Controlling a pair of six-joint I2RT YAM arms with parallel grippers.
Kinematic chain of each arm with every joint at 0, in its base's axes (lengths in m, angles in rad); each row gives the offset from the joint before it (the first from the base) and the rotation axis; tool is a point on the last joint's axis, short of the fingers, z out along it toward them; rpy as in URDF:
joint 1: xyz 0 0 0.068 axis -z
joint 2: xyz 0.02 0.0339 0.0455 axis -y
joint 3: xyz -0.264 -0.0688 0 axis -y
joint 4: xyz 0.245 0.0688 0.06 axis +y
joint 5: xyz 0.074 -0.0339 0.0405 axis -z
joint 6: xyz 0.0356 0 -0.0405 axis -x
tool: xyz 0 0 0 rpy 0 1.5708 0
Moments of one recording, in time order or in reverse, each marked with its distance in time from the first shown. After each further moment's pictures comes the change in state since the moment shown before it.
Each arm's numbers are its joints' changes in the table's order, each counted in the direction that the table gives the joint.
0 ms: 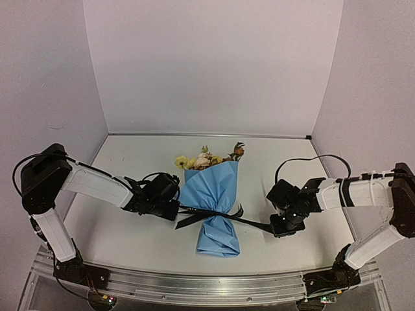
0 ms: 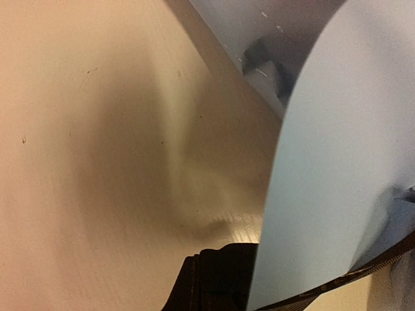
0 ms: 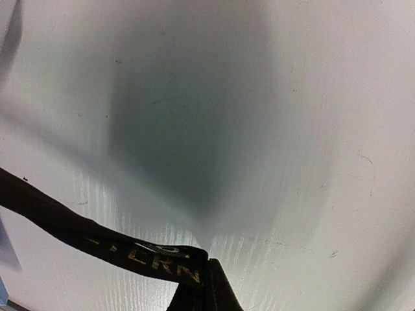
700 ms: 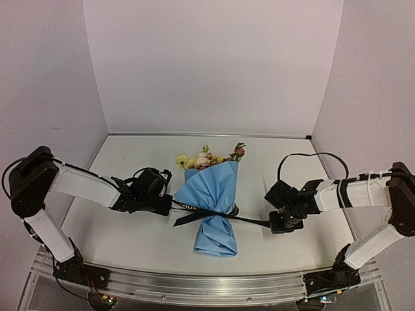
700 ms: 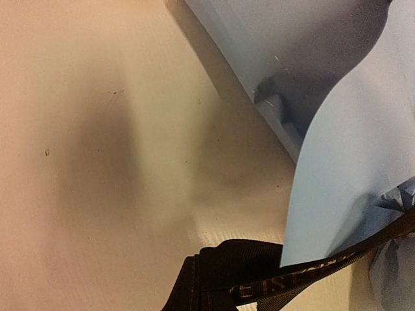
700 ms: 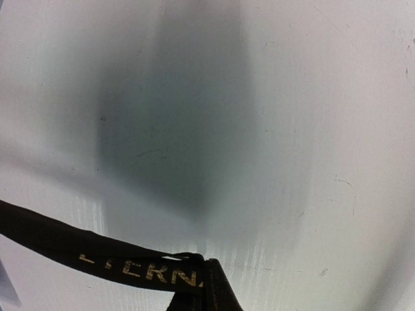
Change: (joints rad) left arm -0.077 0.103 -0.104 -0.122 0.067 -0.031; right arm -0.012 -0.019 -0.010 -0.065 0.120 -0.078
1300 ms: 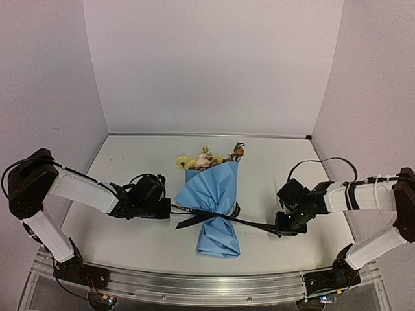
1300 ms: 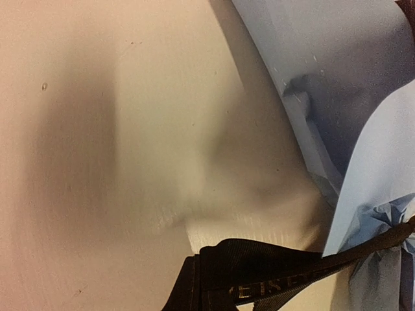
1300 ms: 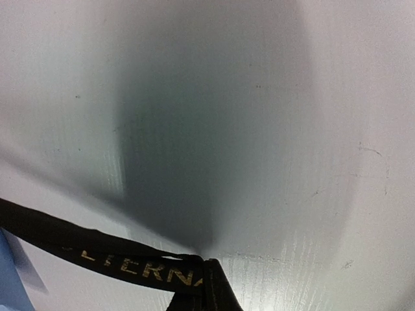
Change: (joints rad) left arm 0.025 0.013 -0.068 -0.054 0.004 0.240; right arm 0.124 0.072 -0.092 -0.054 -0.215 -0.013
